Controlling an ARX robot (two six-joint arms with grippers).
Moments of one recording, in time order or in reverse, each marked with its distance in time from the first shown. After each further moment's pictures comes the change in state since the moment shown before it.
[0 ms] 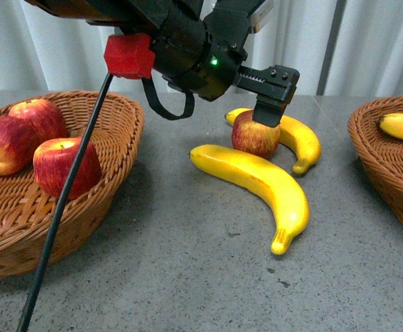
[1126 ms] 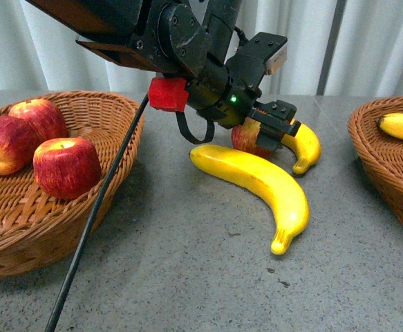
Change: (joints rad) left arm -0.010 0.215 0.200 -0.056 0.052 0.042; right arm 0.000 0.000 0.000 0.000 0.000 0.000
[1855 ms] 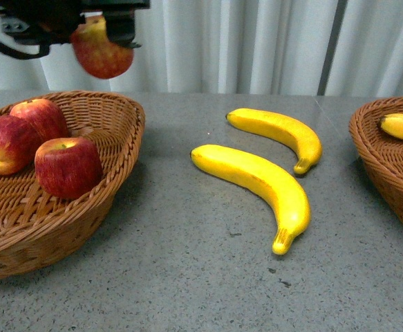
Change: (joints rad) left arm 0.238 -0.527 -0.433 0.085 -0.317 -0.342; right arm 0.000 0.000 0.000 0.000 0.000 0.000
